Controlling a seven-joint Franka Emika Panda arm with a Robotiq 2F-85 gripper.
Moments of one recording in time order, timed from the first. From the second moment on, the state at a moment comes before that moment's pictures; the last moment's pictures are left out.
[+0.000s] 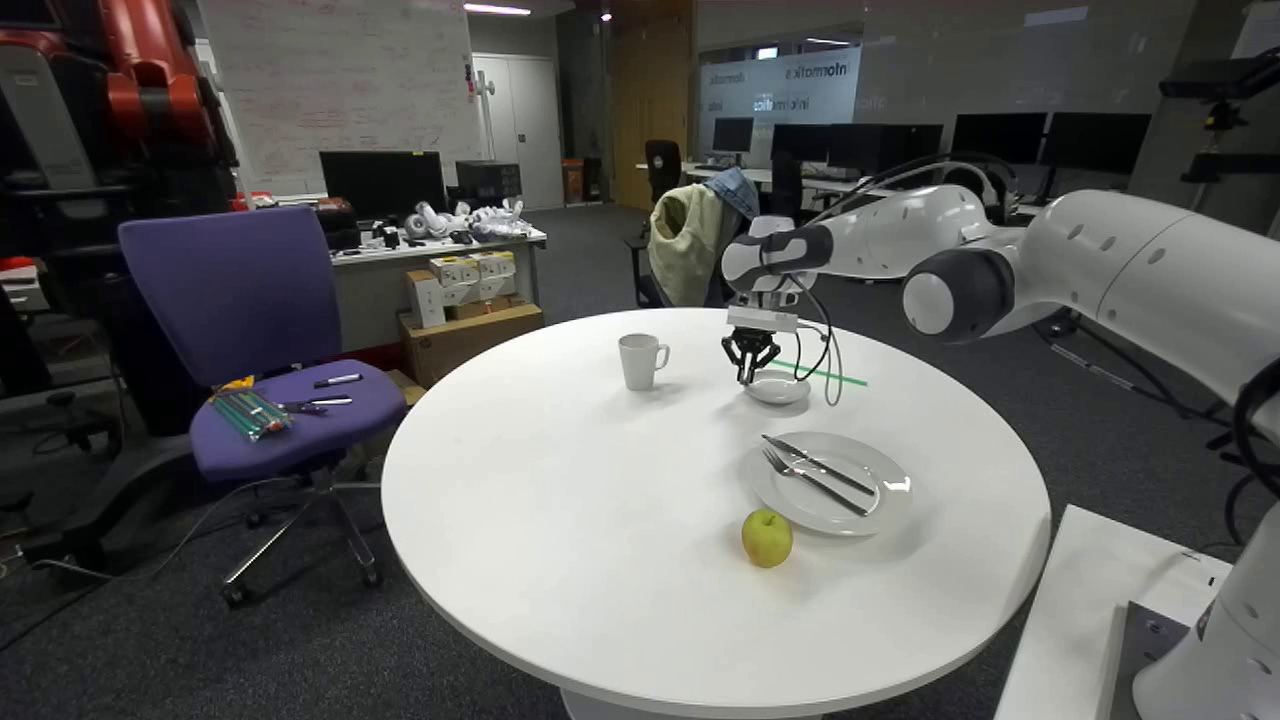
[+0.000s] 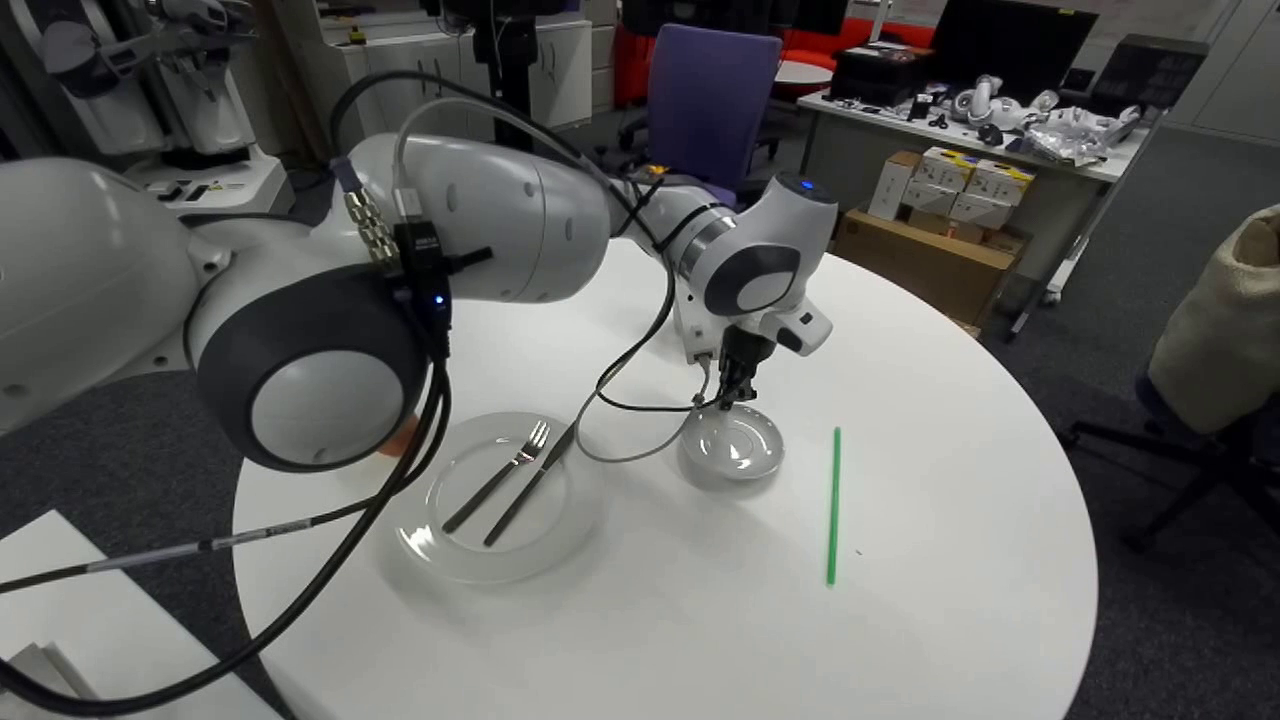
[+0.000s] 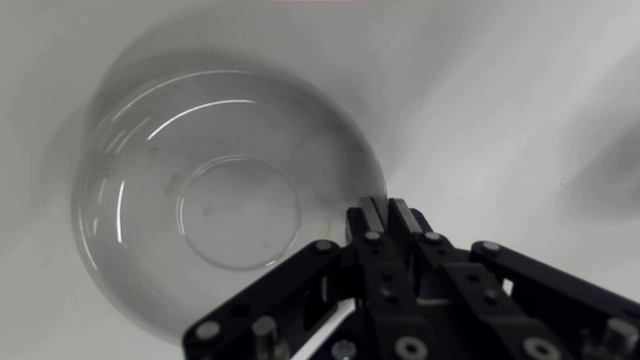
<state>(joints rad) -0.40 1.33 -0.09 -0.63 0.21 1.94 0.49</state>
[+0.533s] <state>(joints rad) -0.40 1.32 -0.10 -0.65 0.21 1.95 0.49</state>
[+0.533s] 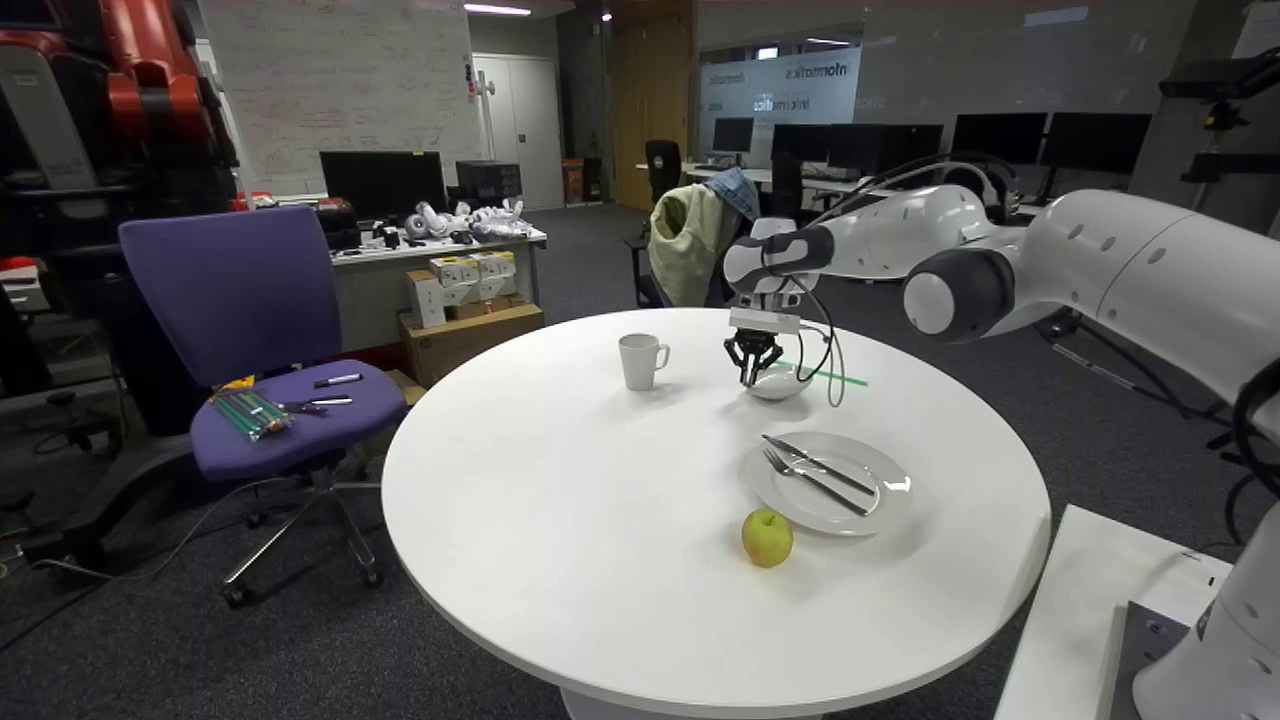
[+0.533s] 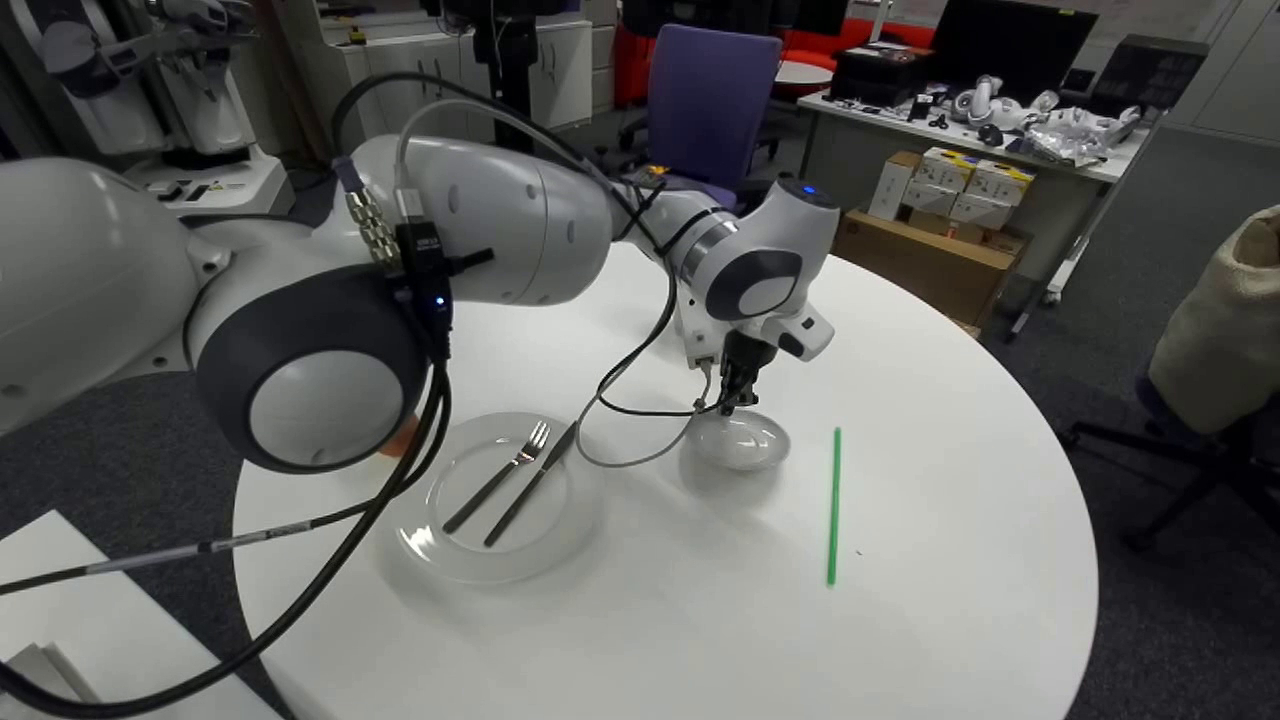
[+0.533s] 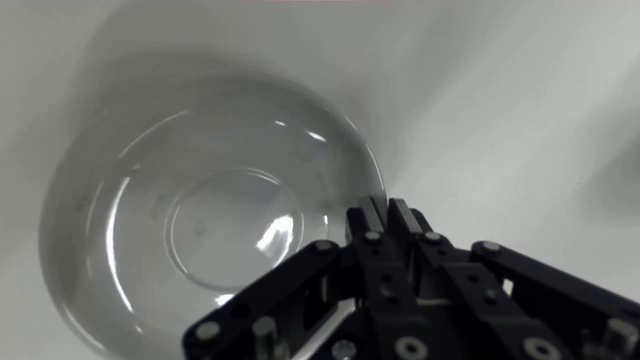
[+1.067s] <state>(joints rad) -0.43 1.30 -0.09 -0.71 0.22 2.01 0.49</state>
